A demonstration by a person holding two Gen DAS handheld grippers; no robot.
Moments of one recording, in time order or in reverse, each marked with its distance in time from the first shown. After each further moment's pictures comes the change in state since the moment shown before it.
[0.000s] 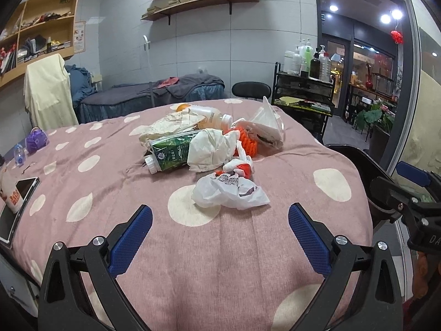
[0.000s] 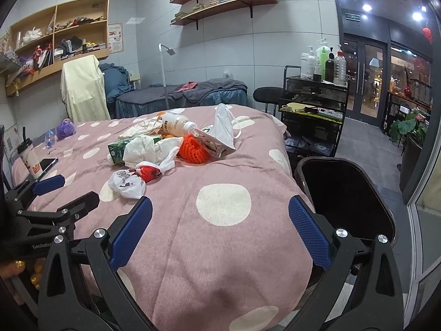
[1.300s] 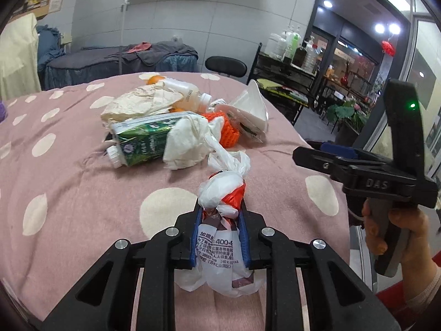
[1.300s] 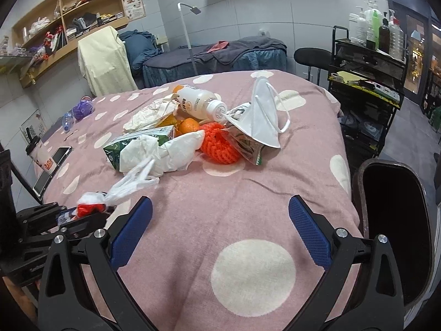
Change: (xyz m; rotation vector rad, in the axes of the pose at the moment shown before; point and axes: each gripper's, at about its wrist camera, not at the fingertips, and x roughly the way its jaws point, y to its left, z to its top) left arm 0.029 0.035 0.022 -0.100 0.147 -0.219; right arm 0.122 0.012 0.068 -0.013 0.236 0.229
